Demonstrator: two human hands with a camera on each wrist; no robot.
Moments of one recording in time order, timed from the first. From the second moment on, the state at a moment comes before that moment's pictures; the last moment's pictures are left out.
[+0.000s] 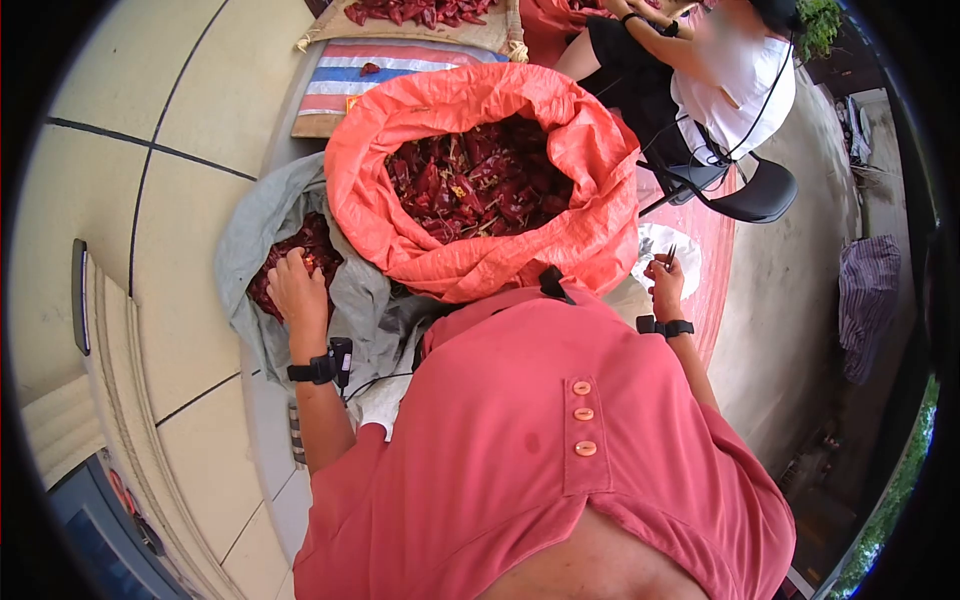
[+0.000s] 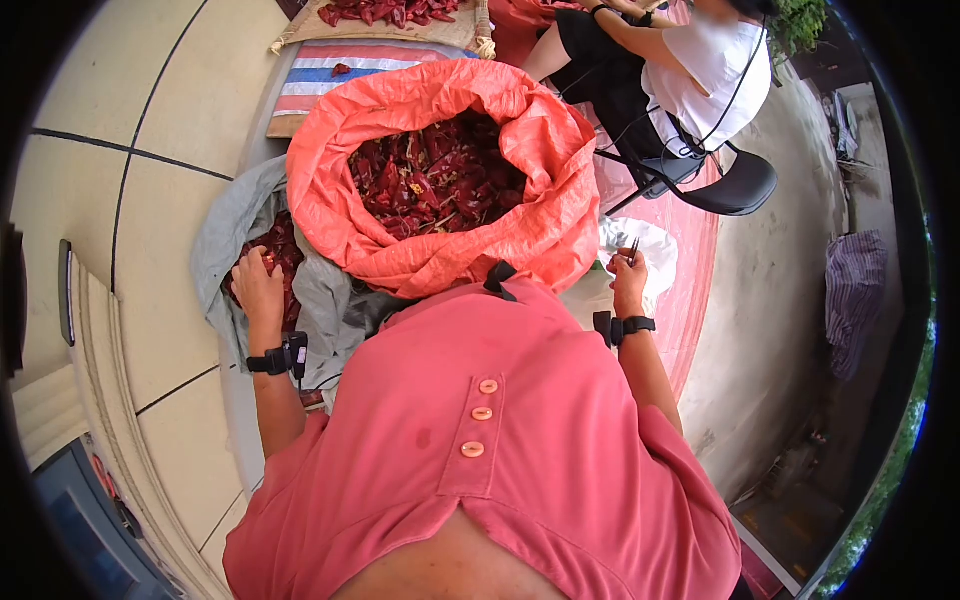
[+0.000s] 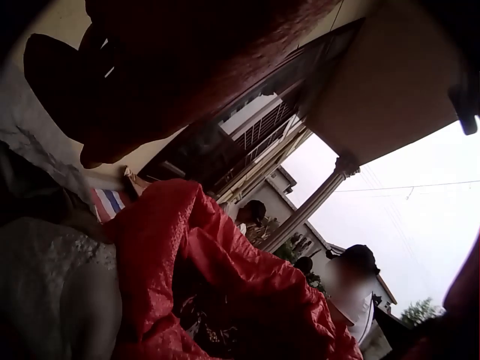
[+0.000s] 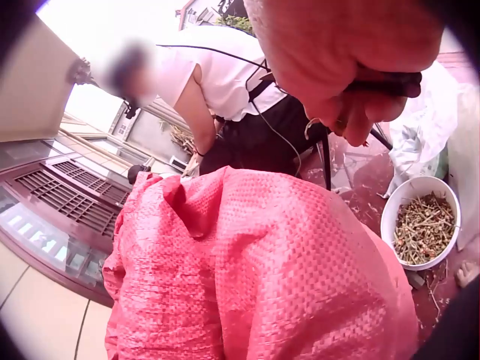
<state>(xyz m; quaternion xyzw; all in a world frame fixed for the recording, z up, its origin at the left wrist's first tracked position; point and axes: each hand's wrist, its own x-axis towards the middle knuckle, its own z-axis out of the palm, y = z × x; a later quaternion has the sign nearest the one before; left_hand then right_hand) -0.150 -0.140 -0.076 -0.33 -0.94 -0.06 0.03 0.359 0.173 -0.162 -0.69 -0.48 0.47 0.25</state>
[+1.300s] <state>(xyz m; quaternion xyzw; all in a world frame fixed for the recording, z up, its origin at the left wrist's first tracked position) -0.011 0.052 -0.016 -0.64 -0.70 -0.32 0.00 0.123 0.155 -0.026 -0.27 -0.71 0.61 0.23</state>
